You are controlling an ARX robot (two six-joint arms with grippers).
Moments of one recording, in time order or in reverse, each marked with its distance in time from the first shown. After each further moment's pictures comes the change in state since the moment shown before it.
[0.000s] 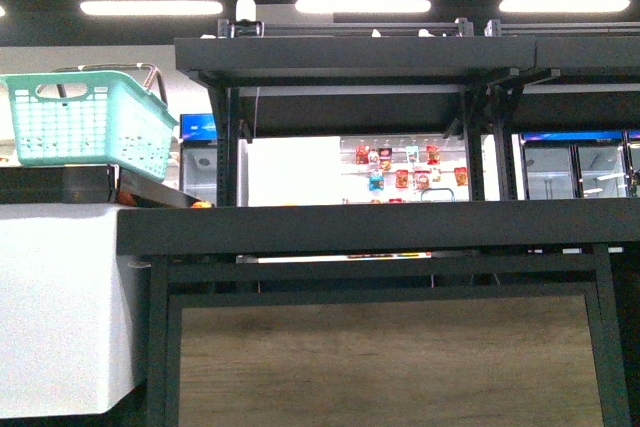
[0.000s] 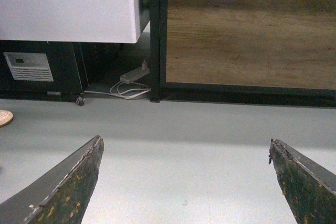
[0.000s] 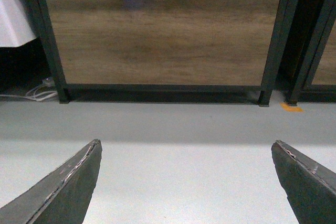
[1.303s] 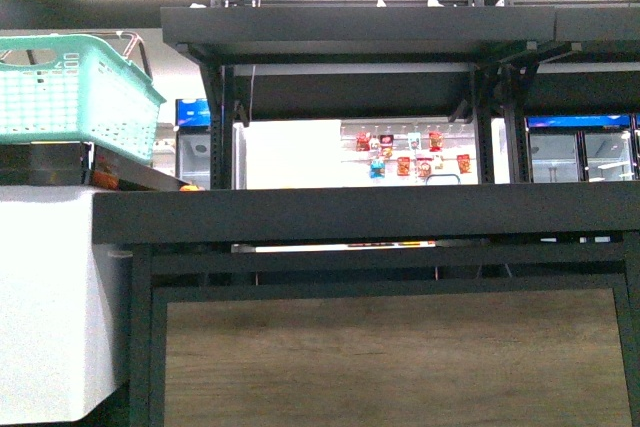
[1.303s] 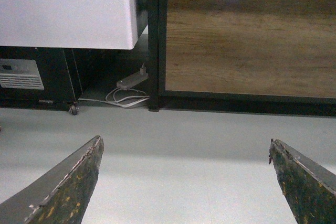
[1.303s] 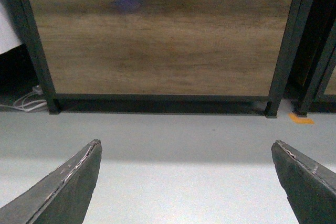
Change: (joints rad) left arm 0.000 0.000 0.000 0.000 0.000 0.000; right arm 0.000 0.000 0.000 0.000 0.000 0.000
